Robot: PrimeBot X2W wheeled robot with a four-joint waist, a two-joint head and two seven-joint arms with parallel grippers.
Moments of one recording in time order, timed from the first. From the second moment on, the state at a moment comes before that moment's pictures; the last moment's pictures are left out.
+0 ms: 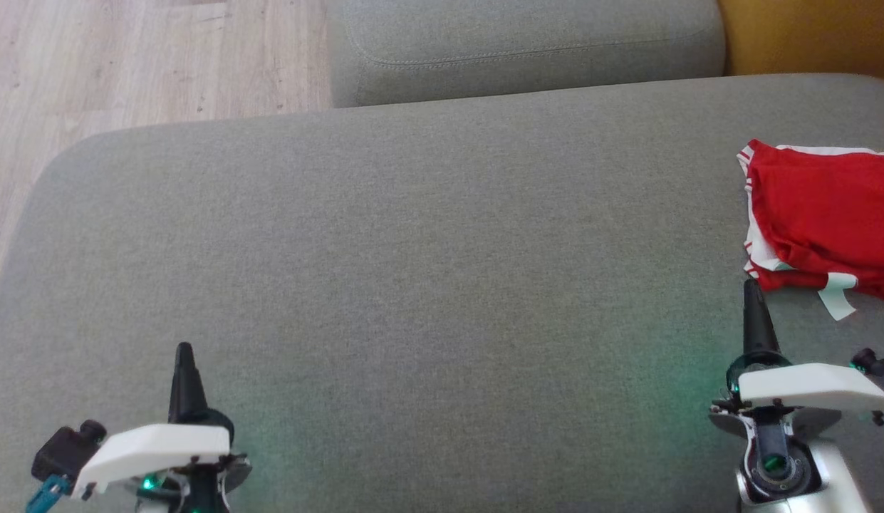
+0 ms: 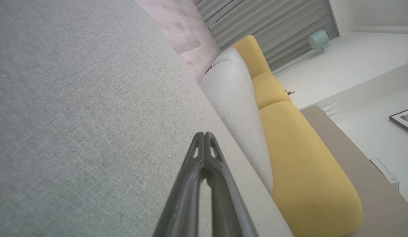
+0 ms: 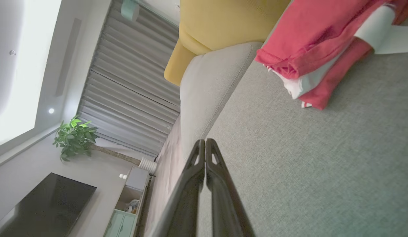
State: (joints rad) left arm -0.05 0.04 -0.02 0.29 -1.09 -0.08 -0.04; right arm -0.11 -0.05 -0.01 0.34 1.07 0.13 -0.06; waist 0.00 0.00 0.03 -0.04
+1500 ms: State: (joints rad) left arm -0.06 0.04 0.07 0.28 -1.54 -0.12 0.09; right arm -0.09 -0.05 -0.10 0.29 1.54 0.13 0.07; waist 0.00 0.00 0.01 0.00
